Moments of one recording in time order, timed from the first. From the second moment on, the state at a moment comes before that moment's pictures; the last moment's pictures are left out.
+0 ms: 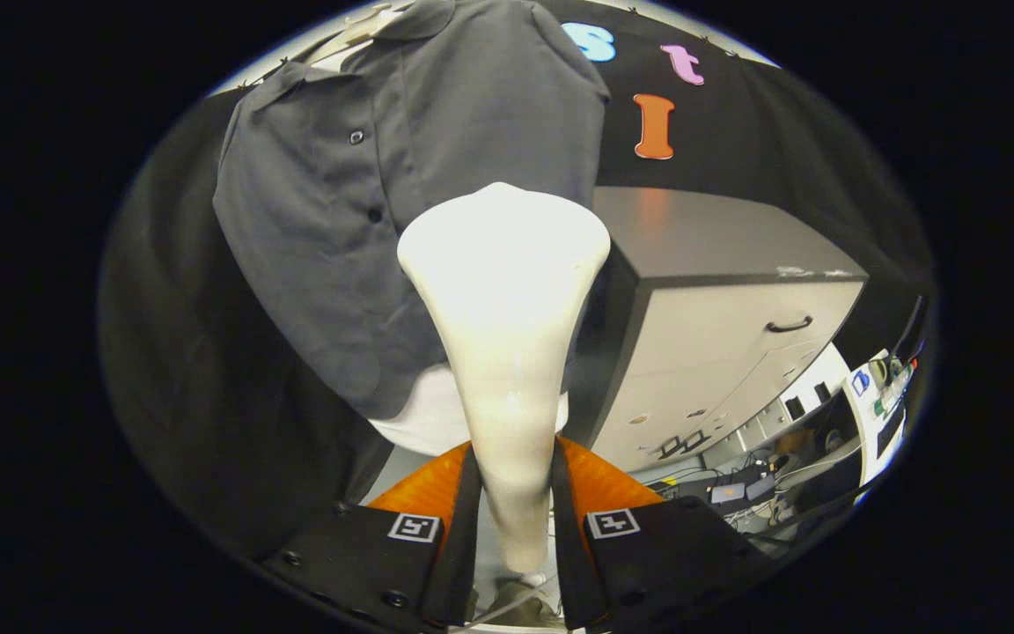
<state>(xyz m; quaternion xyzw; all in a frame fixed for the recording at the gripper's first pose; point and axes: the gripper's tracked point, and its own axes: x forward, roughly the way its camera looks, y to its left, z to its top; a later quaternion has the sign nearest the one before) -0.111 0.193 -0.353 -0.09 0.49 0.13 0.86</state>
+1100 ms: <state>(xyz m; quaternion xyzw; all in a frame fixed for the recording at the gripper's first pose) -0.067 0.184 -0.137 -0.06 0.27 0.15 0.95</state>
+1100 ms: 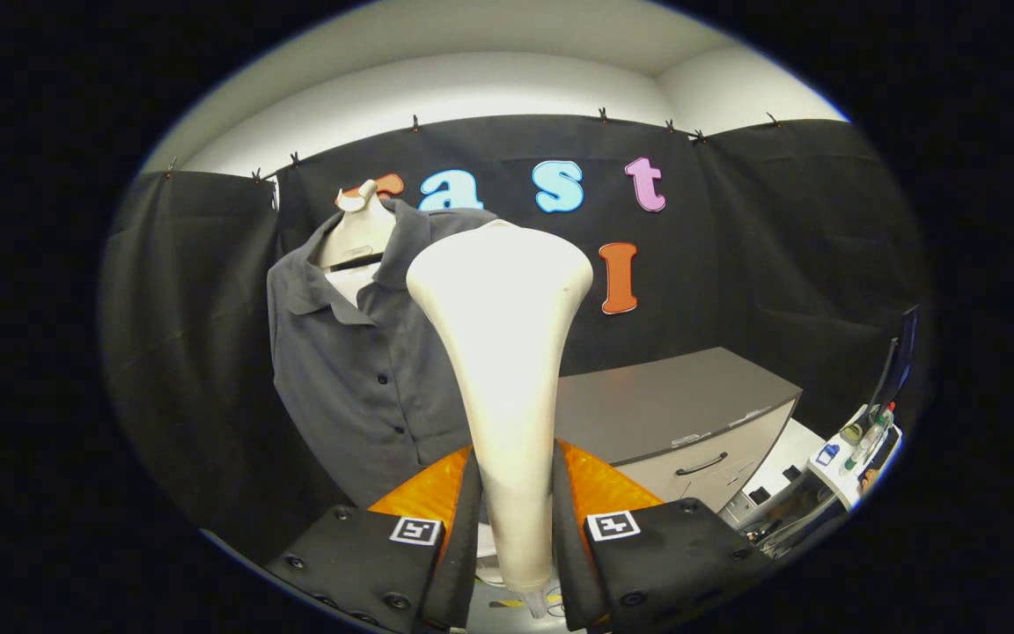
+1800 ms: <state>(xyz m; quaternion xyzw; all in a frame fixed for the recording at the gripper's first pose) -0.084 0.149 -0.125 -0.06 0.25 0.12 0.96</state>
